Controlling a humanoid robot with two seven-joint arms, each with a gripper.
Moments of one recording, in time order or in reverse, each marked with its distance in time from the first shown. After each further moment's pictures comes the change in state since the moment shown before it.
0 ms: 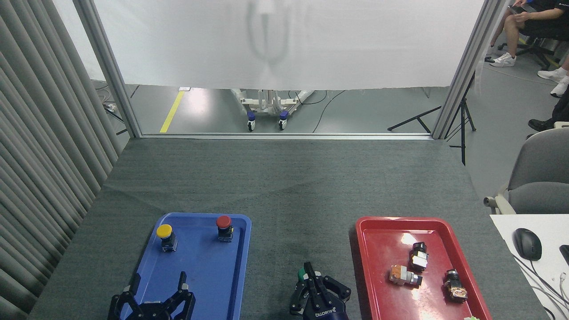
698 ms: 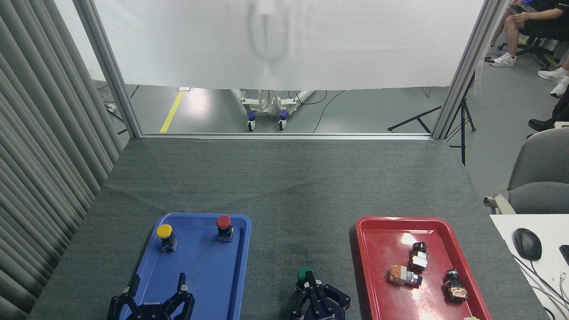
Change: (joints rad) left arm 0.005 0.001 0.003 -0.001 0.003 -0.003 -0.003; right arm -0.006 0.013 -0.010 0.086 0.000 0.016 -0.001
